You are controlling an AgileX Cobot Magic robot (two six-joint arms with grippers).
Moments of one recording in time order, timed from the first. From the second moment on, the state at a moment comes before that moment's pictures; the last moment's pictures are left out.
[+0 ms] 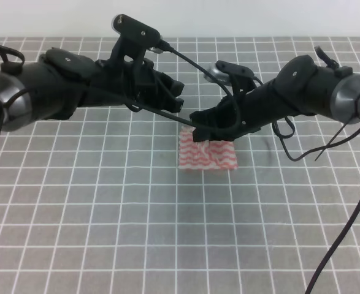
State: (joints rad) left arm -0.41 1.88 -1.38 -1.21 0.33 1.41; right arm 0.40 2.14 -1.63 0.82 0.69 -0.41
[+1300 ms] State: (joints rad) left arm -0.38 1.88 -1.38 -1.20 0.34 1.41; right arm 0.42 2.15 -1.64 0.79 0.70 -0.42
